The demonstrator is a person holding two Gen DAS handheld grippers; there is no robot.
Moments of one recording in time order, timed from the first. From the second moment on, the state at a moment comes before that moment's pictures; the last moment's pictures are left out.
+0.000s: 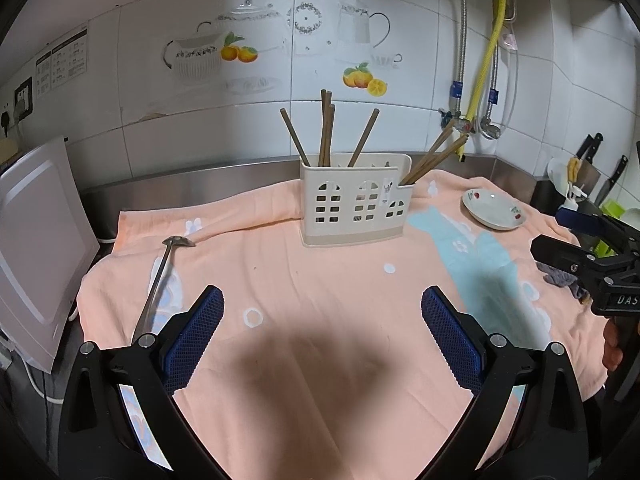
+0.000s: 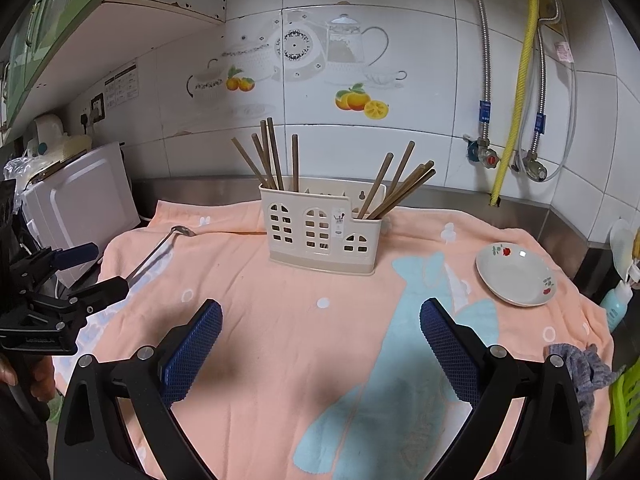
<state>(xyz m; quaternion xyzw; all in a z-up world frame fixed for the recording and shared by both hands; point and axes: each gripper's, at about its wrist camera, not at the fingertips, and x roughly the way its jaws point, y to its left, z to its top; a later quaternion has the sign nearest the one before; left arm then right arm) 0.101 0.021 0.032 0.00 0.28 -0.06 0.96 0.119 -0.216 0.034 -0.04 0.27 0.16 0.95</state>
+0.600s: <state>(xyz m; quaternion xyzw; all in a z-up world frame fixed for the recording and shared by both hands) 0.102 0.020 0.024 0.00 0.29 -0.07 0.96 0.123 -0.214 0.027 -0.03 0.28 0.17 0.95</state>
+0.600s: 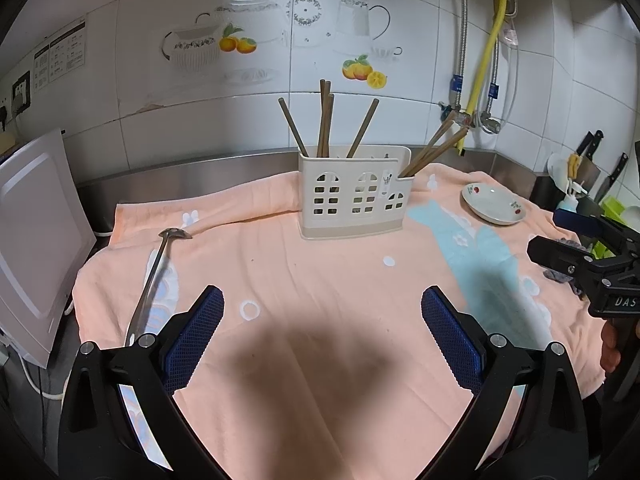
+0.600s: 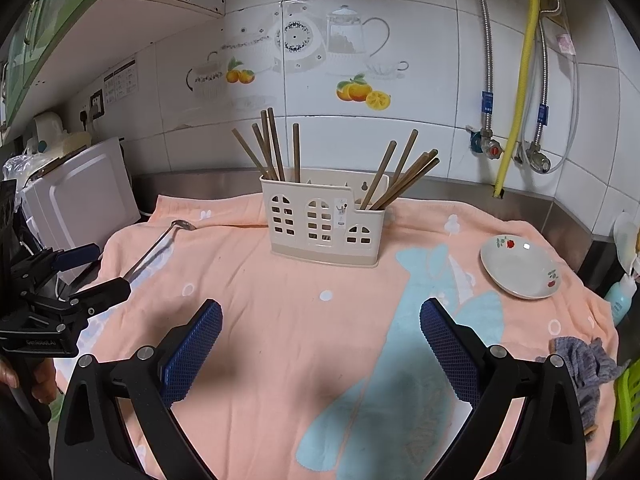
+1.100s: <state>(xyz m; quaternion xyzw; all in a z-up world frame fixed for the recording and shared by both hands) 0.104 0.019 0.021 -0.01 0.29 -0.07 0.95 0.124 -0.212 0.023 -0.03 0.28 0.17 0.94</state>
